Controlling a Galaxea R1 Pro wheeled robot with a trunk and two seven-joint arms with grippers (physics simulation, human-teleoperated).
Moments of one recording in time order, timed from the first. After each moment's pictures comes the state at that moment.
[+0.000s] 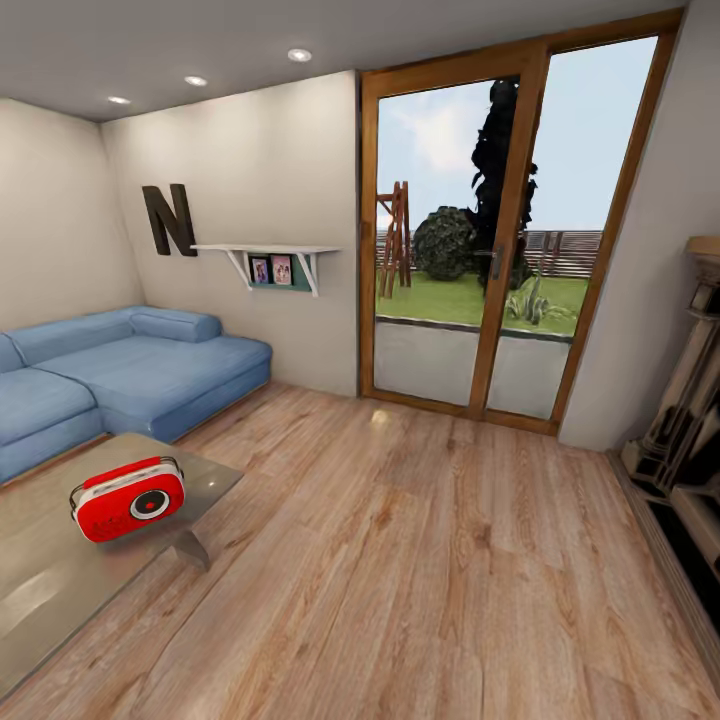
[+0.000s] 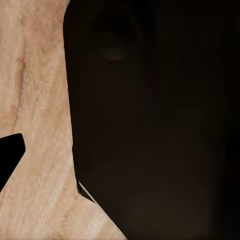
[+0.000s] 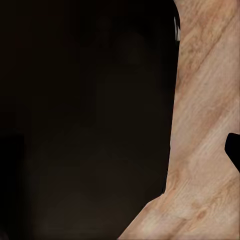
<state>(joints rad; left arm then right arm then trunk) 0.00 0.00 0.00 0.00 0.00 0.00 0.00 0.00 0.00 0.00 0.00 0.00 0.00 0.00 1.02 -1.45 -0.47</state>
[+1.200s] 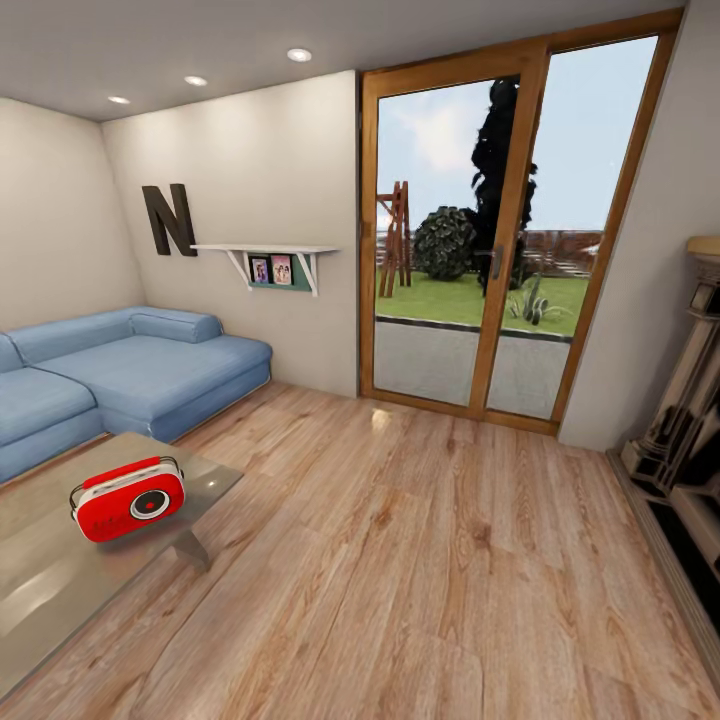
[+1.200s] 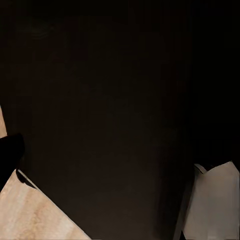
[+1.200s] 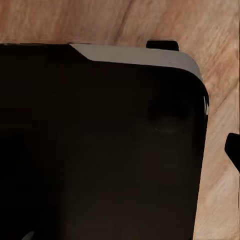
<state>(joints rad) 0.05 -0.08 0.00 -0.03 0.00 0.00 0.00 -0.07 0.05 0.00 -0.03 0.01 0.00 0.00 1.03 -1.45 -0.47</state>
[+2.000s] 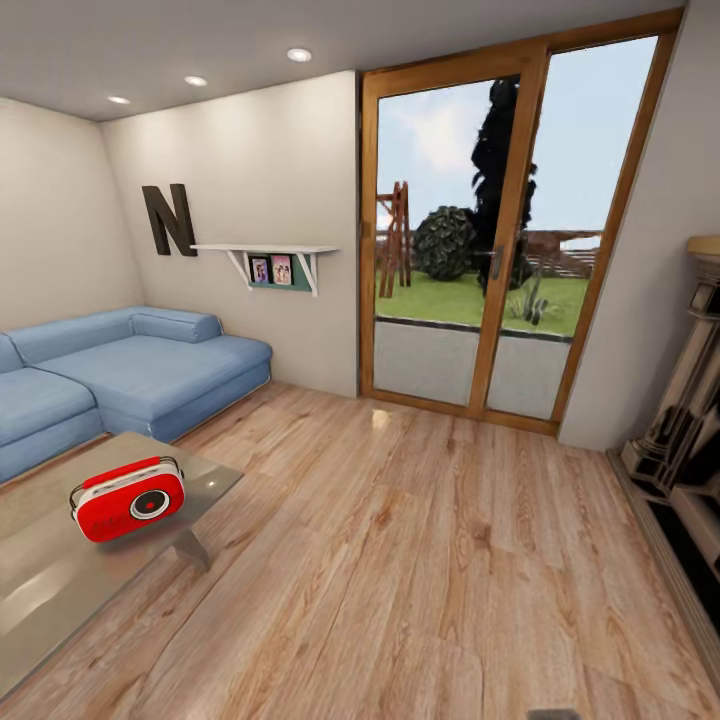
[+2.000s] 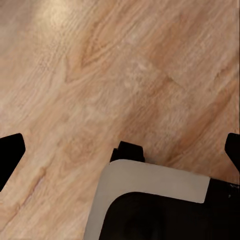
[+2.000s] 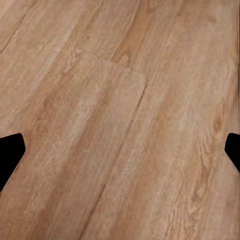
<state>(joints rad) 0.05 0.09 0.09 -0.56 0.22 0.15 0.00 -0.08 -0.06 -0.01 -0.70 0.00 0.01 0.00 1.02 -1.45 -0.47</state>
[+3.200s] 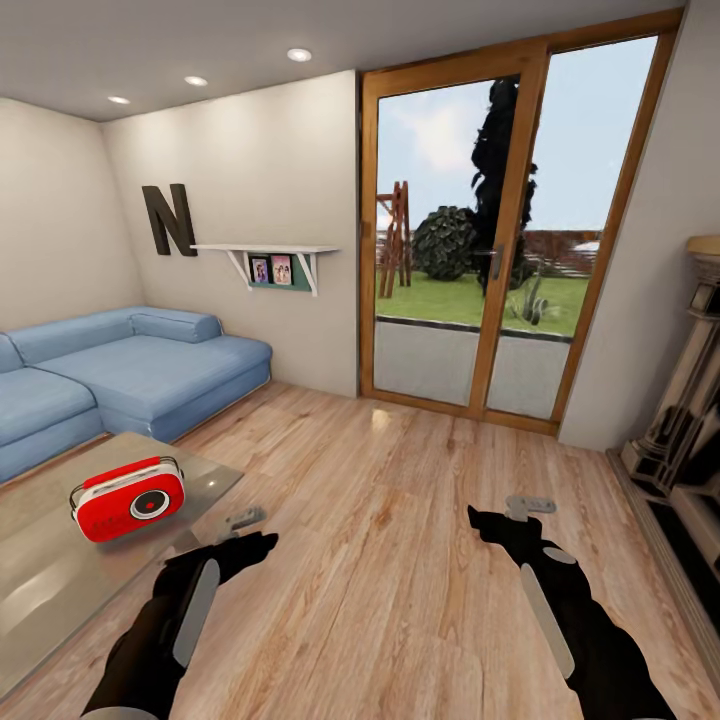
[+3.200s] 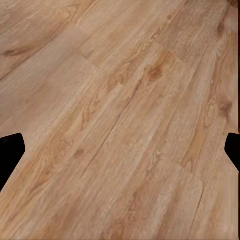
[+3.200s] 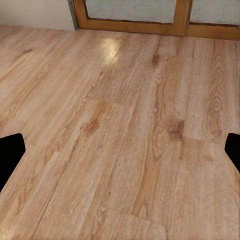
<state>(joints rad) -0.41 -0.07 0.12 -1.16 0.23 0.69 0.05 -0.39 -0.06 -0.01 -1.22 -0.16 0.43 -0.07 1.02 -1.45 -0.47</state>
